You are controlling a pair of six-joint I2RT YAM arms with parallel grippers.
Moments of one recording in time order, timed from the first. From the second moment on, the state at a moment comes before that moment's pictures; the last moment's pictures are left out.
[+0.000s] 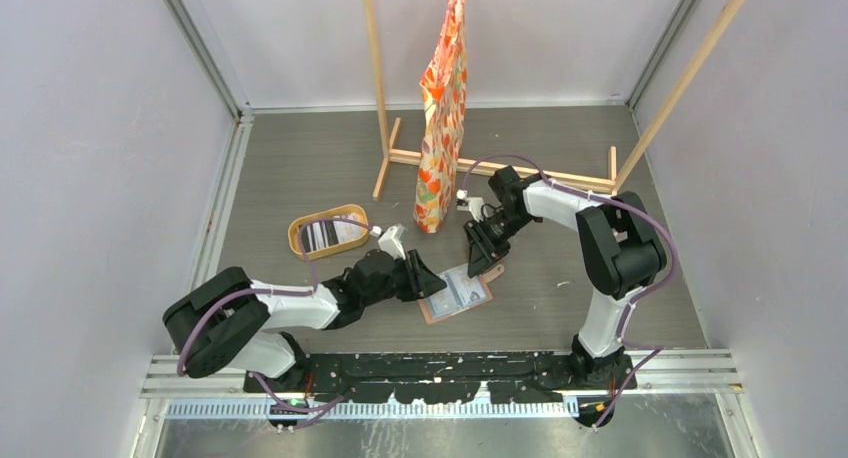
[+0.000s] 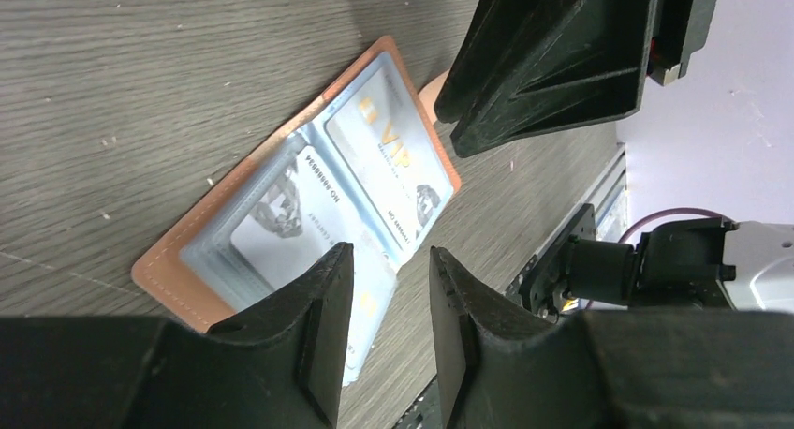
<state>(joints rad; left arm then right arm) -0.92 1.37 0.37 0.57 0.05 -0.99 0.41 1.82 1.13 -0.79 -0.77 -0.24</state>
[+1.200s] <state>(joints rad) -0.92 1.45 0.34 0.63 0.01 -1.00 0.41 1.91 1.17 -0.84 -0.73 -0.19</state>
